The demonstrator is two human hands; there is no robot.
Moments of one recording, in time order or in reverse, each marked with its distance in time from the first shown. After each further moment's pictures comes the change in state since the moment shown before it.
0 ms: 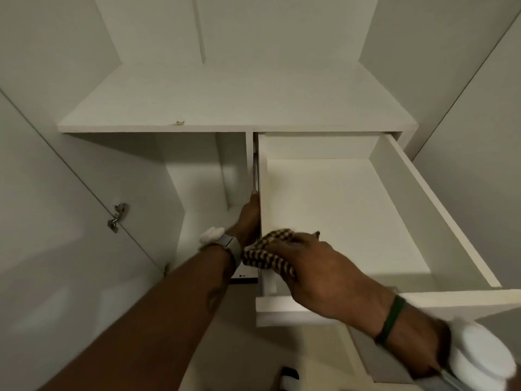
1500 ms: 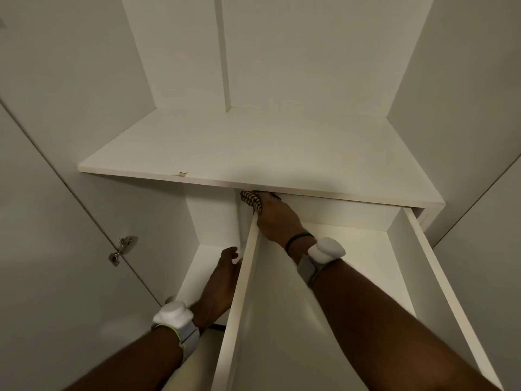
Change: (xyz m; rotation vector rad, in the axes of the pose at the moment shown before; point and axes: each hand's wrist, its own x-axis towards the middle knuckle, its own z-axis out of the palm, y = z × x) left_hand 0.004 -0.008 -0.020 0.382 0.148 0.228; right_hand 0.280 0.124 -0.026 0.208 0.256 0.023
